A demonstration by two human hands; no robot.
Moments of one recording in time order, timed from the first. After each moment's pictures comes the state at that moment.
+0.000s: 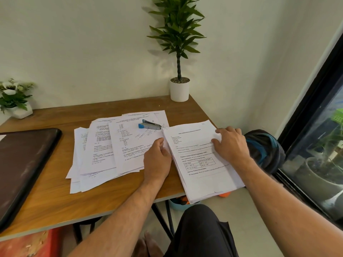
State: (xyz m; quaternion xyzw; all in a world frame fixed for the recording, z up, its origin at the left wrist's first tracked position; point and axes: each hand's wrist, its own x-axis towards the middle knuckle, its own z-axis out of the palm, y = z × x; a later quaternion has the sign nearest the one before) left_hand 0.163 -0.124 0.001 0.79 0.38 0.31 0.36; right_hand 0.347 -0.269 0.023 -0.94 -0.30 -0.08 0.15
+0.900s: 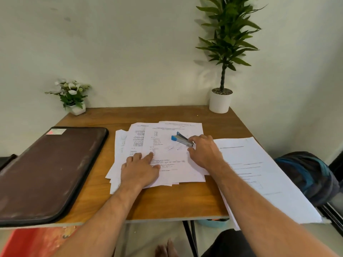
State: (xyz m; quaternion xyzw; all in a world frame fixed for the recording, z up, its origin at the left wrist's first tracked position) left_hand 0.048 -0.009 0.009 0.86 0.49 0.02 0.13; right_hand 0.244 -0.111 0.036 -0.87 -0.46 0.02 0.19
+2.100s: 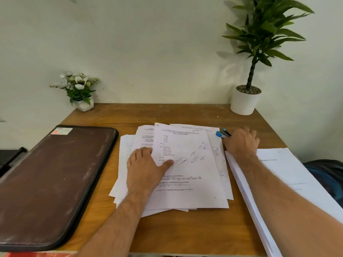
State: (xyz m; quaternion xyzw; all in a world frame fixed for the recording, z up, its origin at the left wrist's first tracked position) left_hand 0.053 0.065 -0.014 0.81 0.52 0.21 0.16; right_hand 0.329 -0.035 0.028 -0.95 -0.27 -0.05 0.16
